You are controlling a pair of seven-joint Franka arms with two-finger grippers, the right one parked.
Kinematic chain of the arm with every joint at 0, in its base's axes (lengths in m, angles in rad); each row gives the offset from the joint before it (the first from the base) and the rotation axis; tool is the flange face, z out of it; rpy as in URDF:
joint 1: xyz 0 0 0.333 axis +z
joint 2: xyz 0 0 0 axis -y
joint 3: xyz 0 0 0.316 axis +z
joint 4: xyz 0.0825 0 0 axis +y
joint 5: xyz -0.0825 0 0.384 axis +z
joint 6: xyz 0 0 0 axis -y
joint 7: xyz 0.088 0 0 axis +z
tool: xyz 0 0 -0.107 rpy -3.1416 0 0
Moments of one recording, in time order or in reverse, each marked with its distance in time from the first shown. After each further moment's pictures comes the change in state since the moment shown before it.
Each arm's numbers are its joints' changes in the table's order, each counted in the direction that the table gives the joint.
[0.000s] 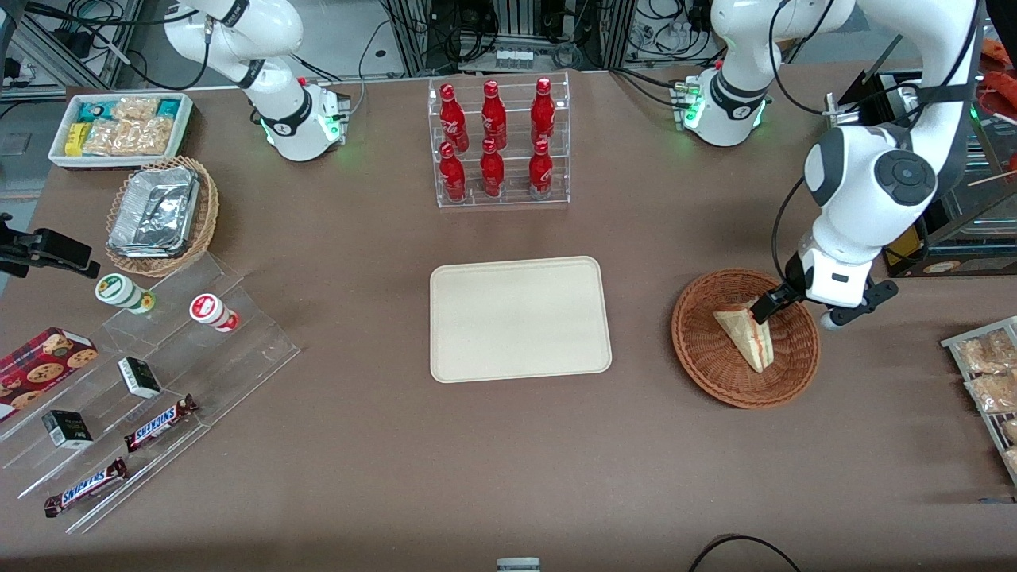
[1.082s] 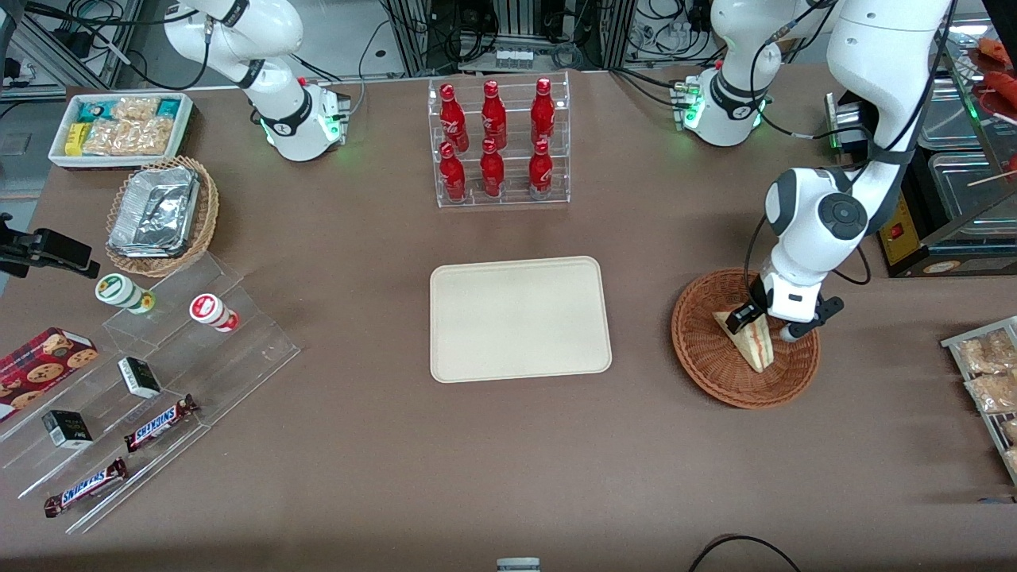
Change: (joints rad) arm -0.001 -0.200 -0.004 0.085 0.002 0.283 0.023
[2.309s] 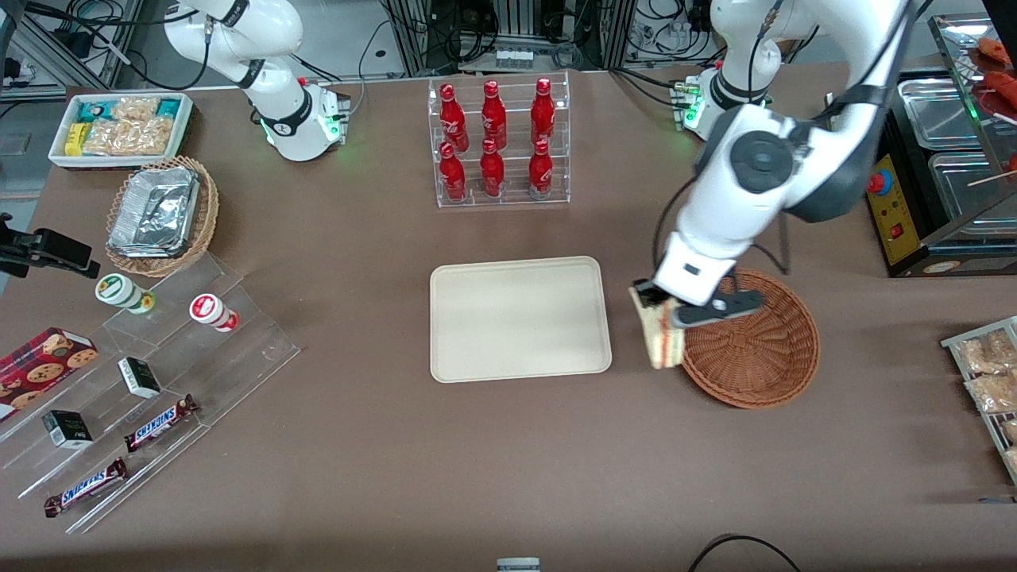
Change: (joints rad) arm -0.162 0.026 -0.280 -0.535 0.097 -0.630 0.140
